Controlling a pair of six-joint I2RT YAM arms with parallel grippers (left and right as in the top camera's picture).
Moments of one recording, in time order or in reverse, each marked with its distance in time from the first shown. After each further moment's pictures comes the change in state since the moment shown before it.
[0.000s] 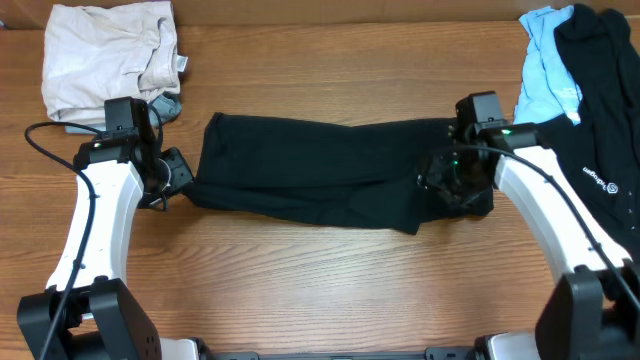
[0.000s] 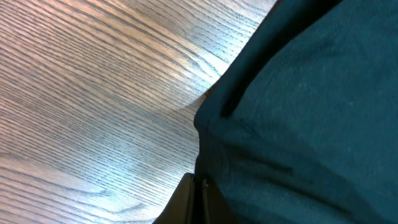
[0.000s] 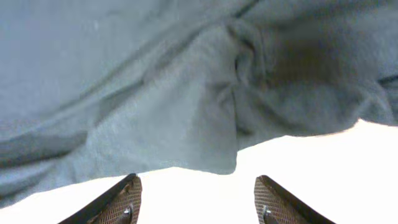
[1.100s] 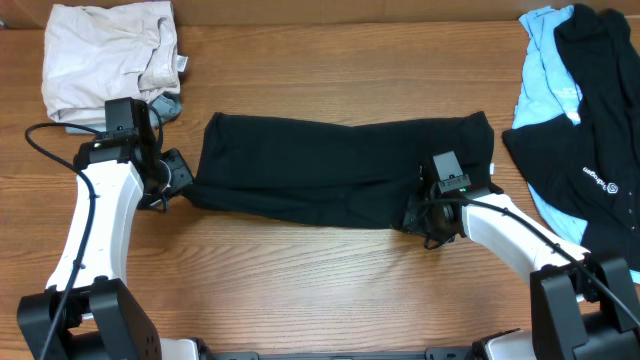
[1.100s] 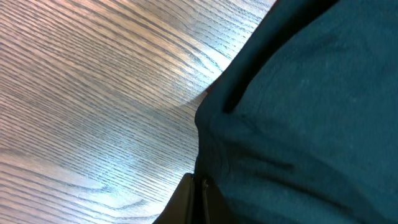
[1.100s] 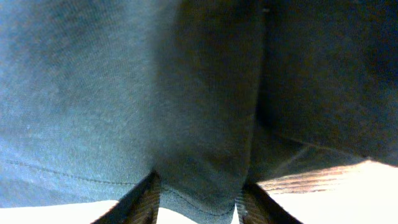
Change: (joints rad) left arm 0.000 0.000 0.000 -0.012 0.000 0.000; right arm 0.149 -0.010 -0.415 0.447 0.078 0.050
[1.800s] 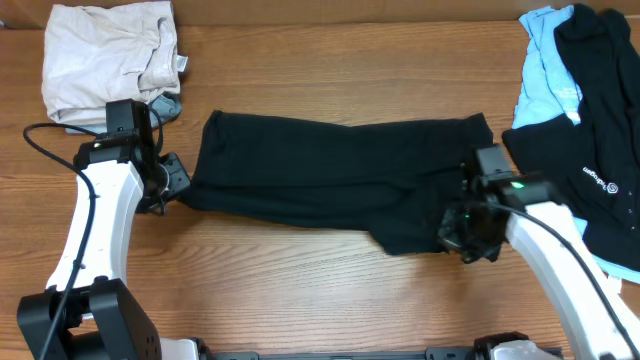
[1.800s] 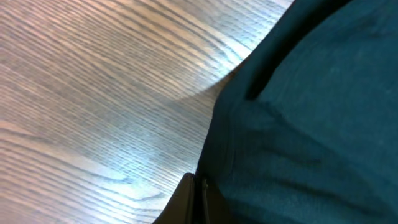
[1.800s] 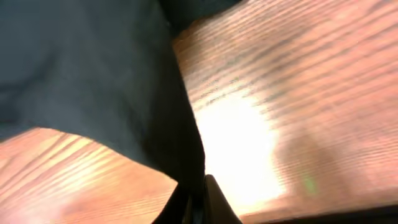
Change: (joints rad) left arm 0.000 0.000 0.000 -0.036 -0.072 0.001; right arm -0.119 -0.296 0.188 -0.642 0.012 0.028
